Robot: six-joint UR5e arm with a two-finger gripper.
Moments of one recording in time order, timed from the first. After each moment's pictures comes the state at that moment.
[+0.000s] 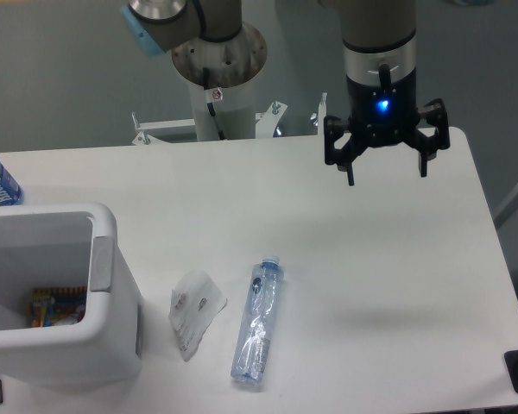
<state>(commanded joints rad) 2.59 -1.72 -1.42 -1.21 1.59 0.64</state>
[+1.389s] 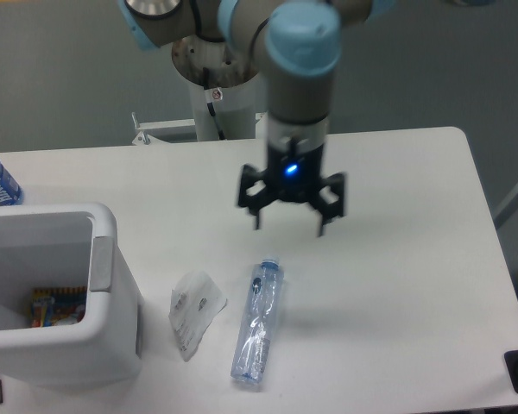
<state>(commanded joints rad) 2.34 -1.80 -1.66 -1.08 1.40 0.61</state>
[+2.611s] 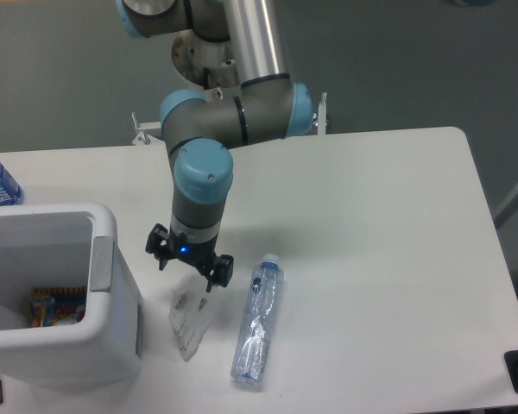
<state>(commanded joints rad) 2.19 -1.99 -1.79 -0.82 1.38 0.59</state>
